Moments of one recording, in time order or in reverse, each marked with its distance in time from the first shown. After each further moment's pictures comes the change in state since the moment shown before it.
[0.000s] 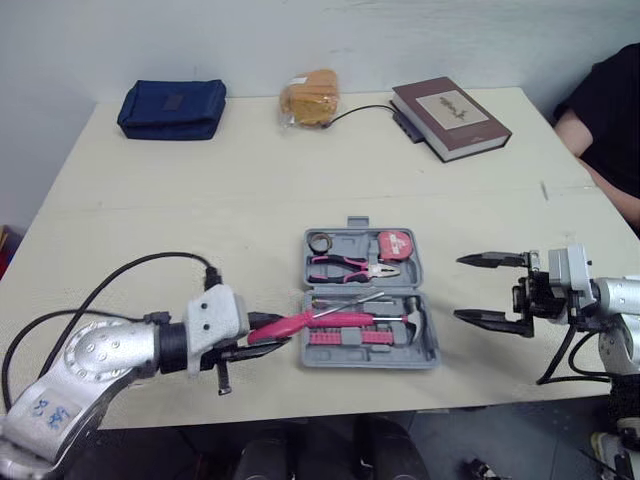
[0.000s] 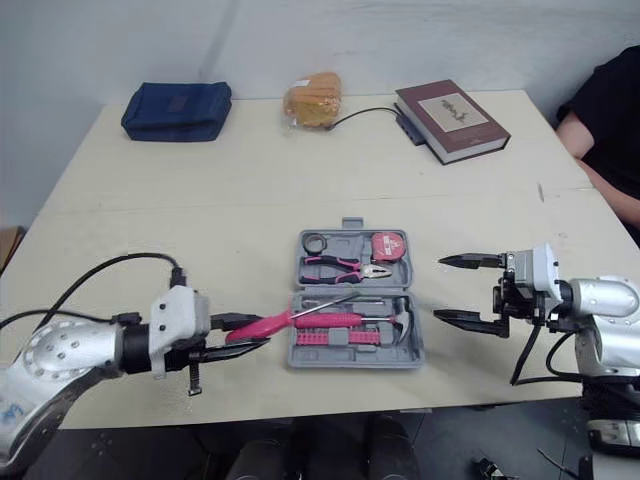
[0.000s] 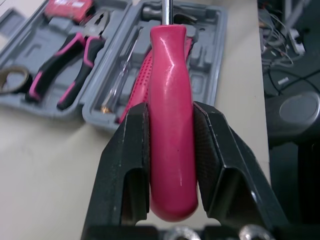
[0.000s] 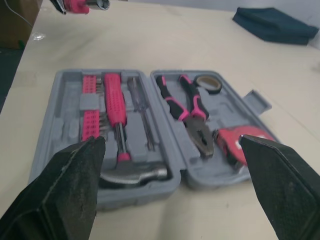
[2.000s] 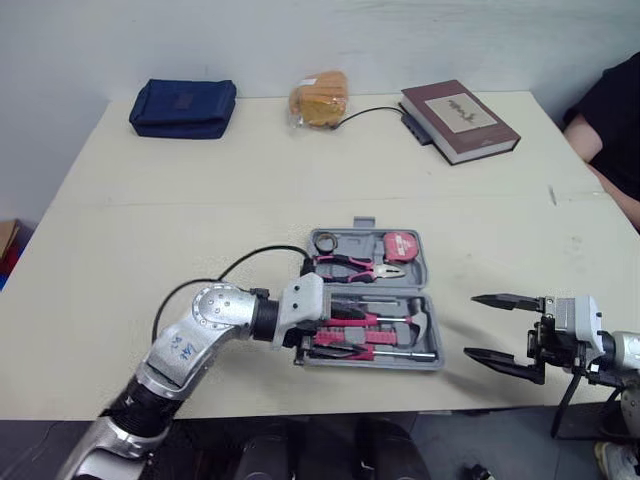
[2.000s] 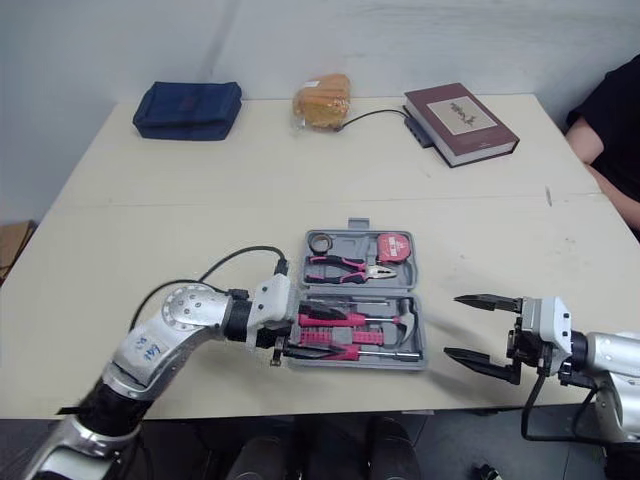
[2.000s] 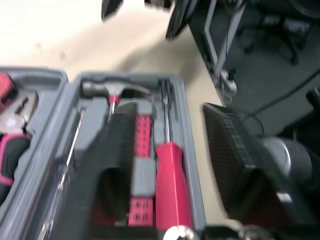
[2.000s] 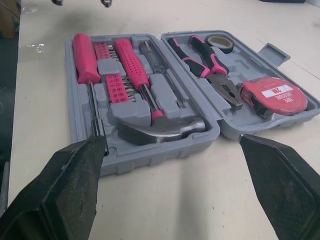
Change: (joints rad) left arm -0.240 -0.434 -0.310 0.384 0.153 -0.241 -0.149; right arm 0.307 0.028 -0.073 -0.205 -0.021 -0.001 -0.147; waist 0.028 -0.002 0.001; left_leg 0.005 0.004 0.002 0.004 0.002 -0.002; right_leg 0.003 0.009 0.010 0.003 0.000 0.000
